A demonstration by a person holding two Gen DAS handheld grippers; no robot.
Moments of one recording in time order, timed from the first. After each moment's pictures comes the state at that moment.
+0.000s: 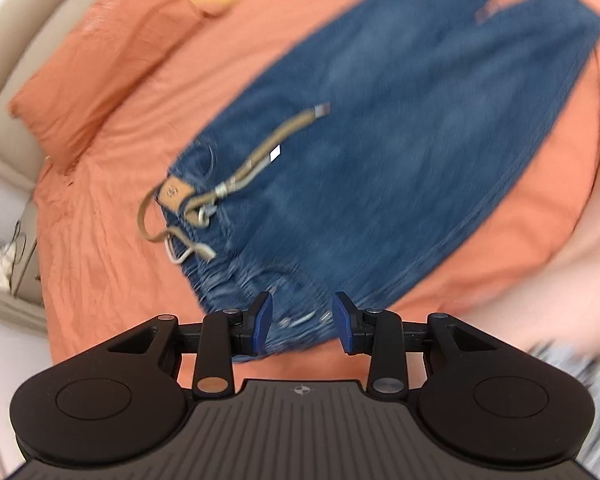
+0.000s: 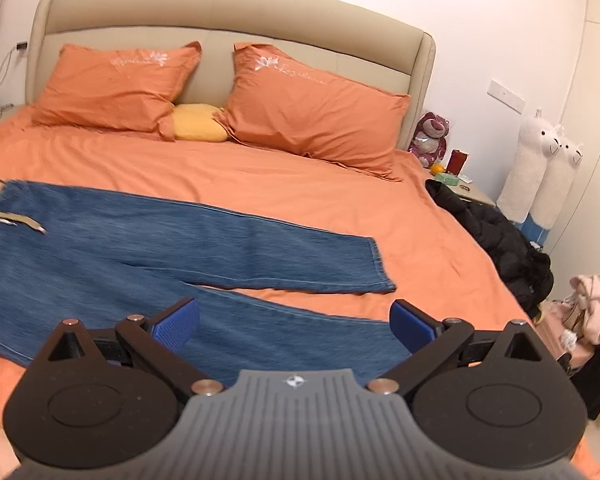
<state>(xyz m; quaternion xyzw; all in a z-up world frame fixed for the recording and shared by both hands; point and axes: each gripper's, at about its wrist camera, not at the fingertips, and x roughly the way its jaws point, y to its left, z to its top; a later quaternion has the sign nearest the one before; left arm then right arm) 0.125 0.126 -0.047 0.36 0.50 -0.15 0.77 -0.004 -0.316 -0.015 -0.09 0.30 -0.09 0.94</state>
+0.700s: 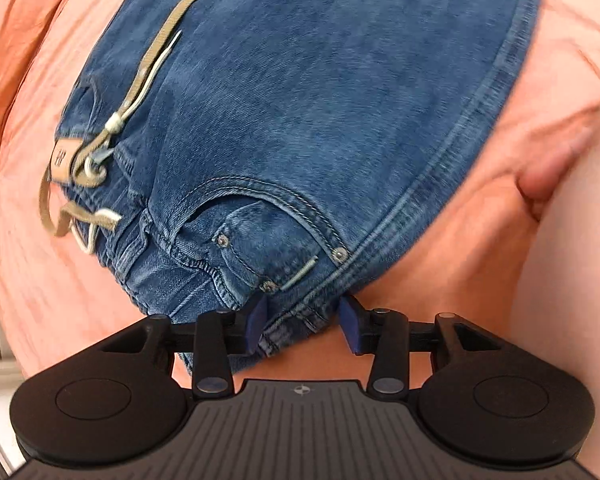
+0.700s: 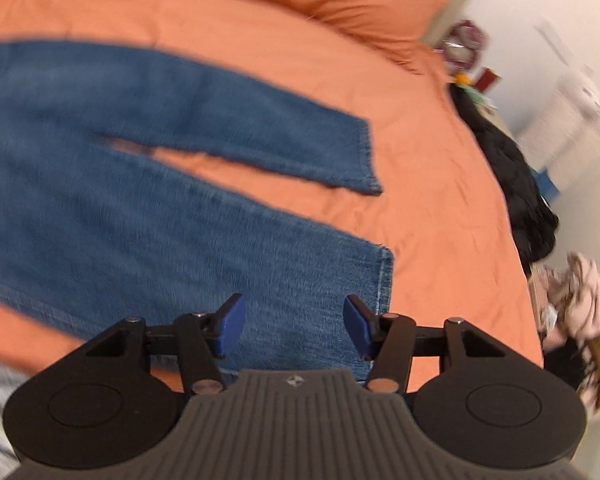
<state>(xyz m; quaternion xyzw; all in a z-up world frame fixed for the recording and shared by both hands) 0.162 0.163 -0.185 0.45 0.56 -0.22 0.66 0.093 -0.408 -0.114 -0.18 0.50 -0.07 0.84</state>
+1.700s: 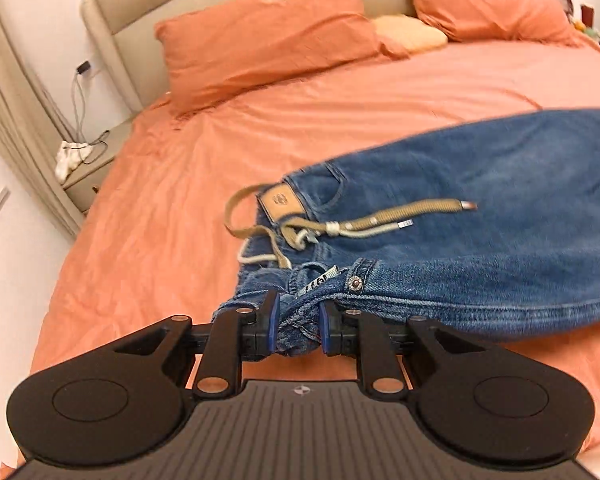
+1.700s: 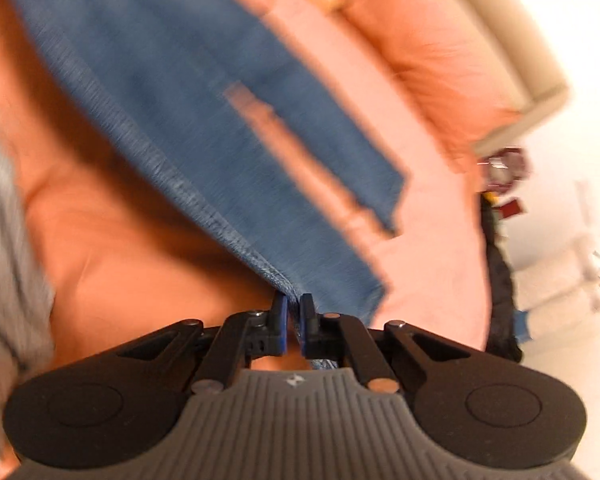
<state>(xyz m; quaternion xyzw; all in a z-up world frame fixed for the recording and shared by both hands) 0.156 0.174 -0.029 0.15 0.42 0.04 0.89 0.027 -0.409 -0.144 -0.37 0.40 0.00 0.84</state>
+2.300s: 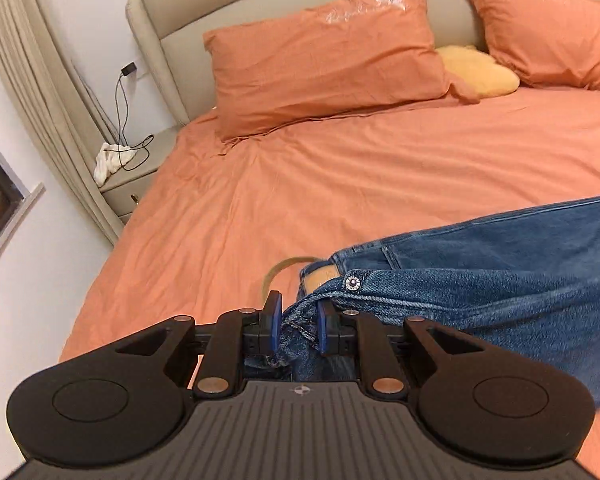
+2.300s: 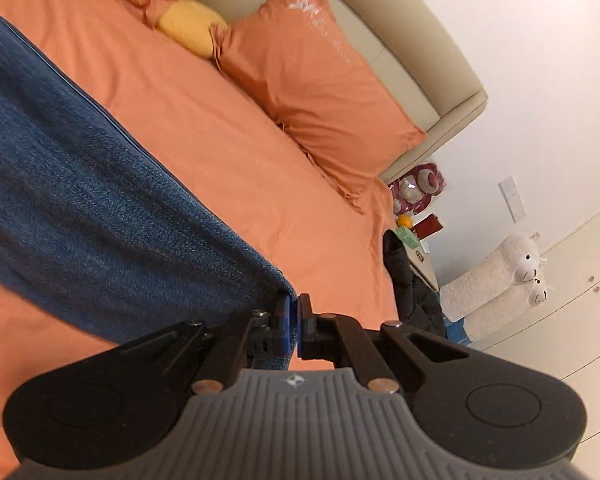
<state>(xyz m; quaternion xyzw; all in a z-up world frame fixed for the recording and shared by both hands) 0.284 0.175 -0.015 0.14 0.40 0.13 0.90 0.184 -0.397 -0.055 -0.37 0.36 -0.10 0.85</state>
